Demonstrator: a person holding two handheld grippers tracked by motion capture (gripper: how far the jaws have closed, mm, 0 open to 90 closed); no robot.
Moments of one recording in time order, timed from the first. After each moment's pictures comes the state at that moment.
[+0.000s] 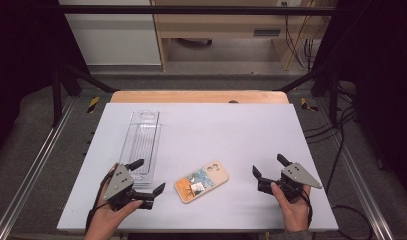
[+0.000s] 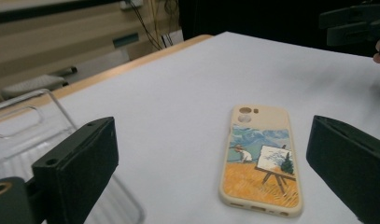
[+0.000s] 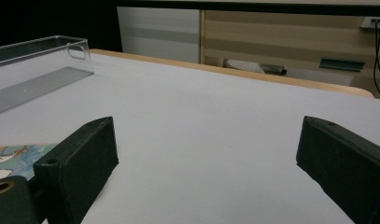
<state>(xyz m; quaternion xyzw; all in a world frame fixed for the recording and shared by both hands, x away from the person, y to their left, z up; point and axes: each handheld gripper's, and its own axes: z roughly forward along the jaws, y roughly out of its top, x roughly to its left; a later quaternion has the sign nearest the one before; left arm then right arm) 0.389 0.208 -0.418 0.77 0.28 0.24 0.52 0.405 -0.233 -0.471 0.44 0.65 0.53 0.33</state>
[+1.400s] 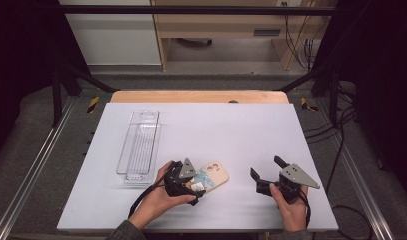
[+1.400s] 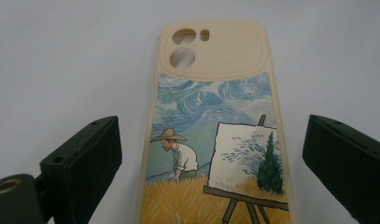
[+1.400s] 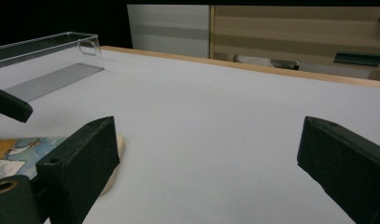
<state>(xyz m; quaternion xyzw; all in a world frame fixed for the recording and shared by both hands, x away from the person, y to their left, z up) 0.447 0.097 -0.472 0.91 0.23 0.13 0.33 0.407 -0.231 -0.479 0.43 0.65 0.54 0.31</state>
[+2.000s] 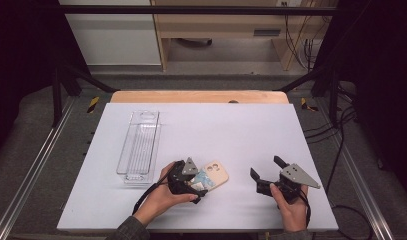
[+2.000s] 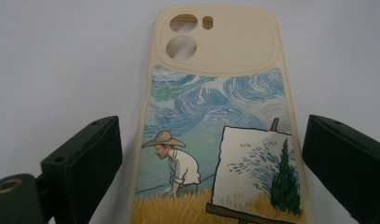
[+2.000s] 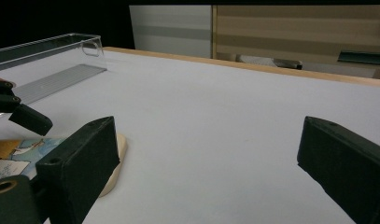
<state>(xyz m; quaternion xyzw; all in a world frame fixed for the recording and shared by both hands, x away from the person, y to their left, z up) 0.457 0.092 -0.485 0.91 0.24 0.10 0.33 0.407 -0.232 -0.479 0.43 0.65 0.54 0.30</state>
